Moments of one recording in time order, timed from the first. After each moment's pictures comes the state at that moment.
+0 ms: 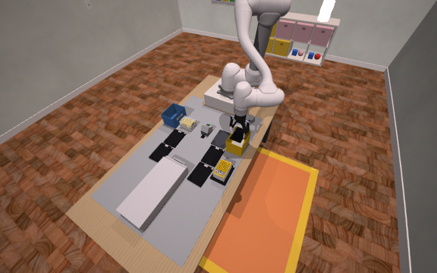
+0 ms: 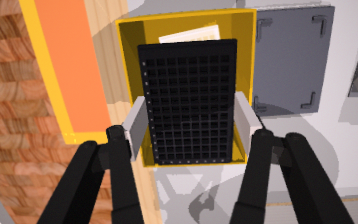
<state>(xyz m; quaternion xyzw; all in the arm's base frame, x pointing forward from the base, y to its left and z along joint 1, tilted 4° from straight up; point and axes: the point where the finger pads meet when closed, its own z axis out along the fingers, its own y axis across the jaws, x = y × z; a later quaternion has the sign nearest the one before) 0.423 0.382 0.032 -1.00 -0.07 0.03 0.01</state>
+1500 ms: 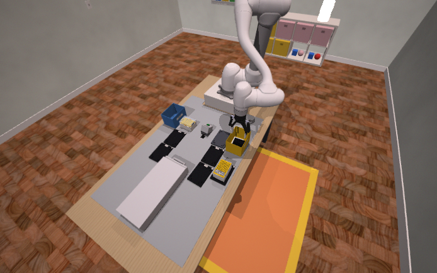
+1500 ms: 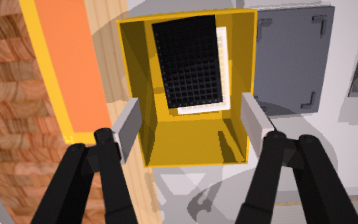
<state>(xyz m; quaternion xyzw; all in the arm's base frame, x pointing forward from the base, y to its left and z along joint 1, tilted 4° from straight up) 0.423 0.382 0.032 -1.00 -0.07 0.03 0.01</state>
